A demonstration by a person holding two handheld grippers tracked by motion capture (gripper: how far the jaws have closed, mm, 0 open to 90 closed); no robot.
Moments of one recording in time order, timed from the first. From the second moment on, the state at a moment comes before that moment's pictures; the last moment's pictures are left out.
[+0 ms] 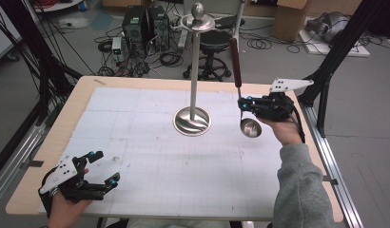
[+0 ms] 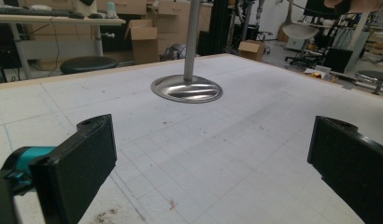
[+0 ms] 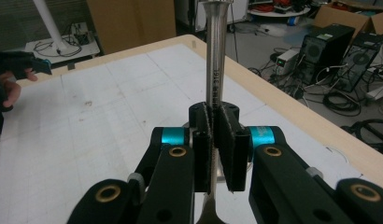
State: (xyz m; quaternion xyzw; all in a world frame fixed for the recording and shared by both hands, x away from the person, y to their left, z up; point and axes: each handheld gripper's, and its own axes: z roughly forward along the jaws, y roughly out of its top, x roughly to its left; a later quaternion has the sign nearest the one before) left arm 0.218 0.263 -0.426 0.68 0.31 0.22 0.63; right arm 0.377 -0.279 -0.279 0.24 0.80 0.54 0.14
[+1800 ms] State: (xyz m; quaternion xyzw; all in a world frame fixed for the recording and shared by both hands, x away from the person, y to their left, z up) left arm 0.219 0.266 -0.429 0.69 0.31 0.22 0.62; right arm 0.399 -0.252 -0.253 0.25 0.80 0.53 0.16
